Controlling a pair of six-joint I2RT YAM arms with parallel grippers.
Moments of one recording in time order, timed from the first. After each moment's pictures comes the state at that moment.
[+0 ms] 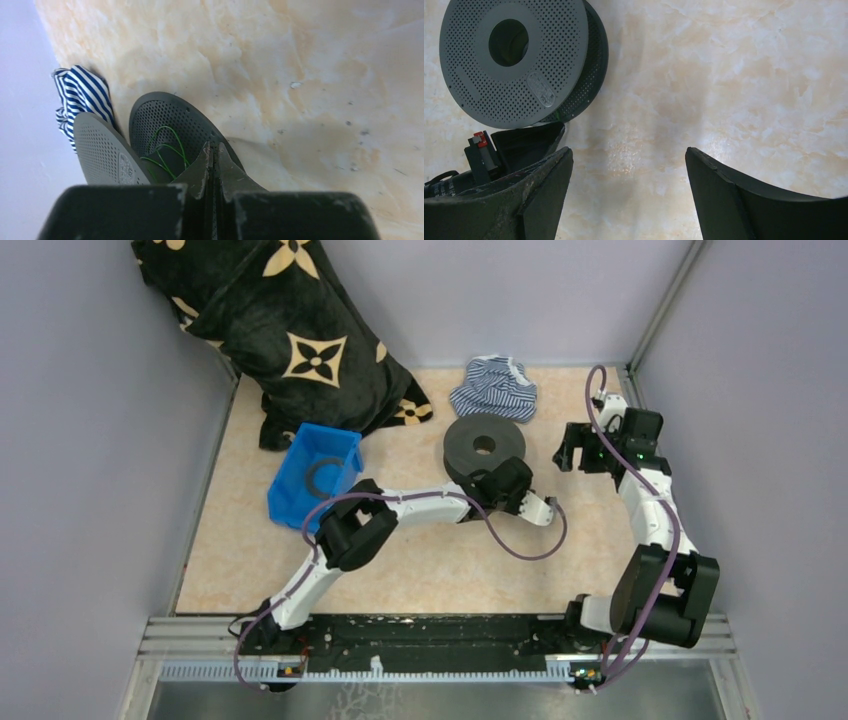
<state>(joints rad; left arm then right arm) -1.08 2.32 1.73 -0.14 -0.15 1.02 -0.22 1.31 0.94 -0.37 -0.44 -0.11</state>
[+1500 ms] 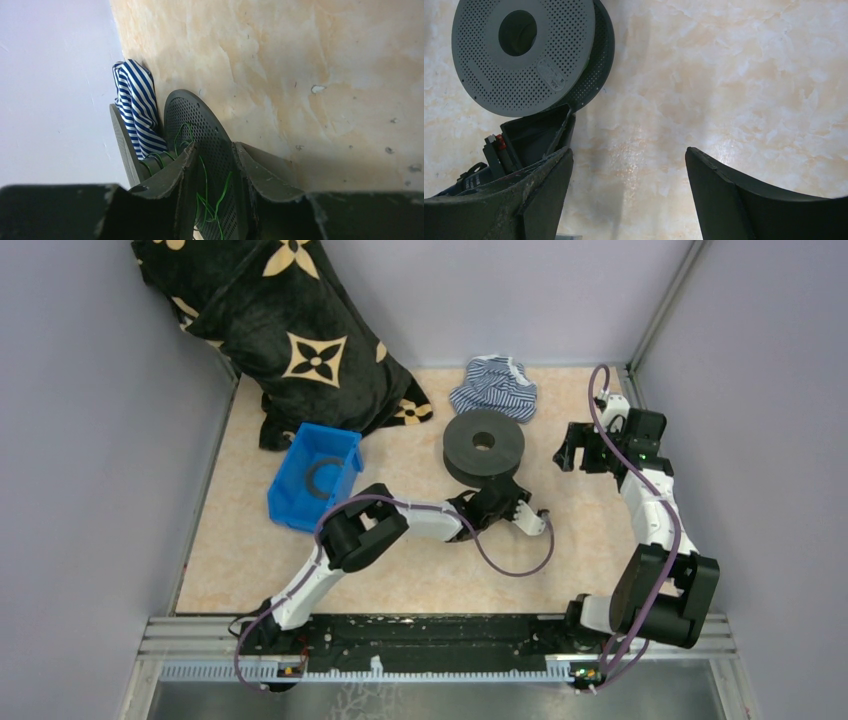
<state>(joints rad) -1.09 2.36 1.51 0.36 -0.29 1.22 -0.25 1.31 0.94 -0.37 -0.48 -0.11</state>
